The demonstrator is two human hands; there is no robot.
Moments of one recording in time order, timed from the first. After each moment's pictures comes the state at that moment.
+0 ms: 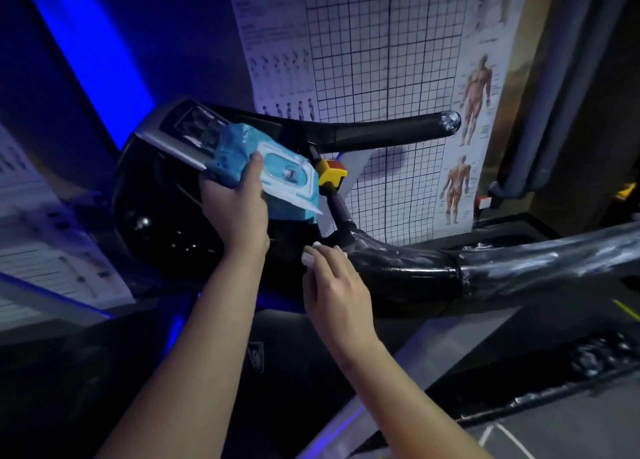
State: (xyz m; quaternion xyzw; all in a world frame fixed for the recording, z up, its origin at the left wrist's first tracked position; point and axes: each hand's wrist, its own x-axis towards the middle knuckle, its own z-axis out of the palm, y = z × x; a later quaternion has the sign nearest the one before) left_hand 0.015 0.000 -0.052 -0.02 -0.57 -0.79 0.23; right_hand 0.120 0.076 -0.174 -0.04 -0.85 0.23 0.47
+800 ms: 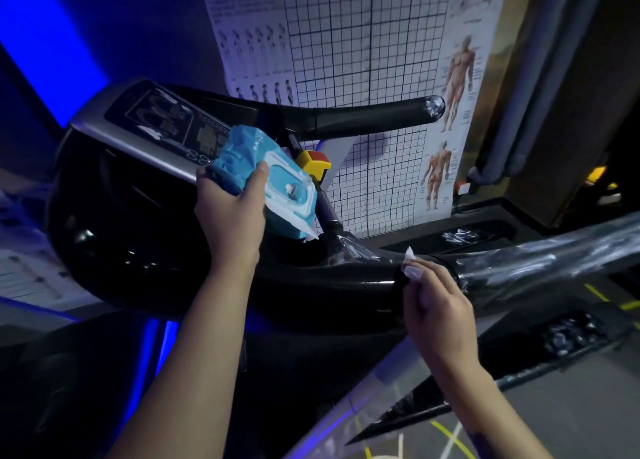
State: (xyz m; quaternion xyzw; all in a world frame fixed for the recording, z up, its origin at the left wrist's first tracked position) left_hand -0.017 0.024 -0.077 -0.08 -0.66 -0.72 0.19; right_hand 0.171 0.197 -0.202 -0.16 -0.82 0.26 0.48
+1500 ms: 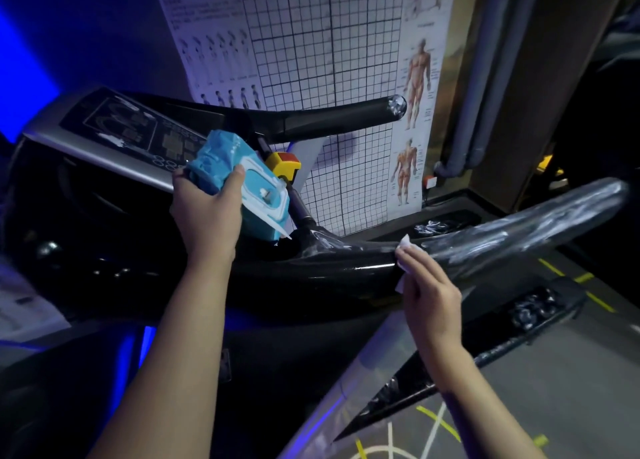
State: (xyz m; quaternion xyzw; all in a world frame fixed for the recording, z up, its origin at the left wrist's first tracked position) left_hand -0.010 0.025 -0.073 -0.08 -0.70 -0.69 0.16; right_hand 0.188 0.216 -0.226 -0.19 -0.81 0.26 0.50
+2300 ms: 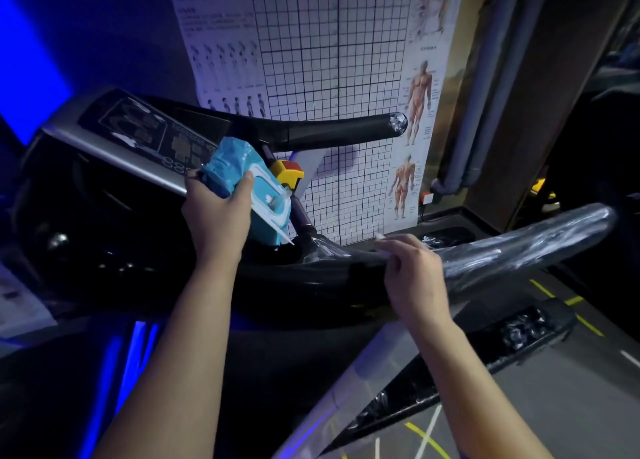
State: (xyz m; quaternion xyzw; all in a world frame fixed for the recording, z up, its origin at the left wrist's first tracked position) left_hand -0.008 0.024 -0.072 -0.08 -0.71 -0.68 0.18; right_hand 0.163 0.207 -0.154 -0.21 -0.85 0.23 0.42
